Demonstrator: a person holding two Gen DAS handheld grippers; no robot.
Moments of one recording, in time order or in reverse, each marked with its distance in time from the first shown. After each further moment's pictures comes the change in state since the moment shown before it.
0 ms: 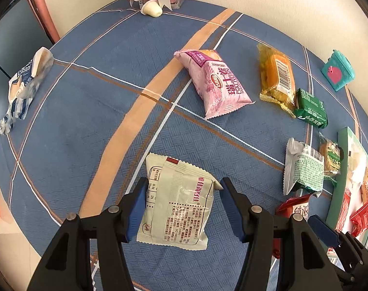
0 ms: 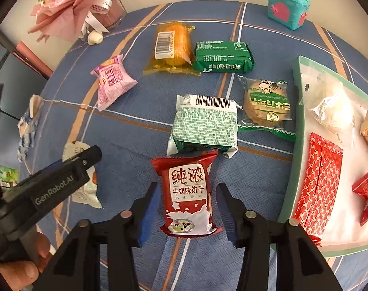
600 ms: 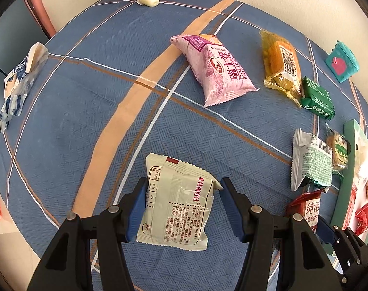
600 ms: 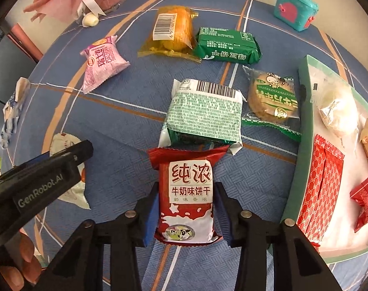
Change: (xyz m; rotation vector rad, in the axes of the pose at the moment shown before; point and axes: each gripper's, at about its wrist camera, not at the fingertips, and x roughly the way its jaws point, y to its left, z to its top) left arm 0.026 -0.003 -0.002 0.013 0.042 0.012; right arm 0.023 0.020 -0.011 -0.053 0.024 -0.089
